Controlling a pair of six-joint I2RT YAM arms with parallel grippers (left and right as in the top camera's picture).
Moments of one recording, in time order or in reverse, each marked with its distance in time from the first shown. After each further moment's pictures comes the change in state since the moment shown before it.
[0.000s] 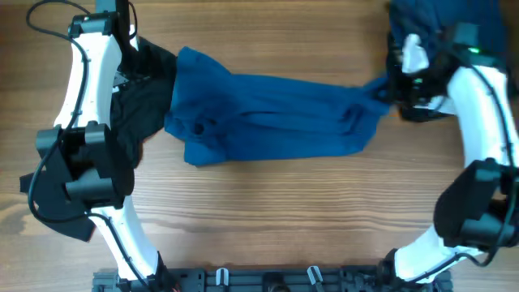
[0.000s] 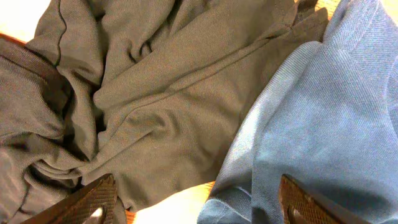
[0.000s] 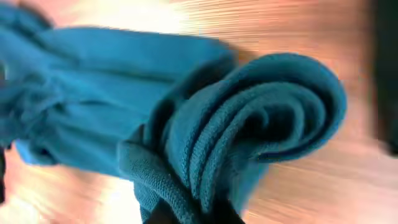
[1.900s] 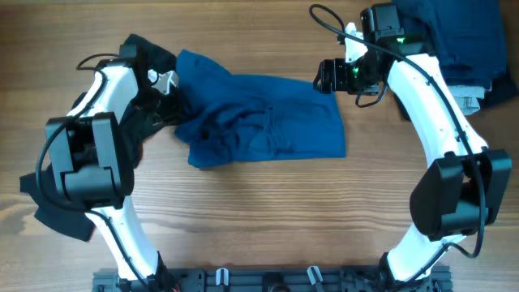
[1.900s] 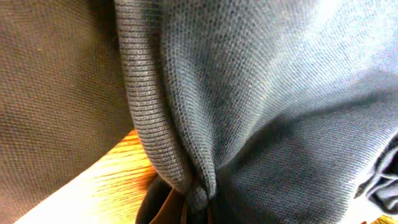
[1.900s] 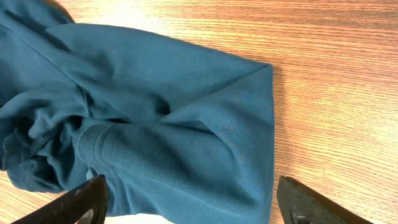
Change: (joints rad) left arm 0.000 0.000 -0.426 0.207 0.488 0.191; right arm 0.292 0.068 0.101 0.071 0.190 0.202
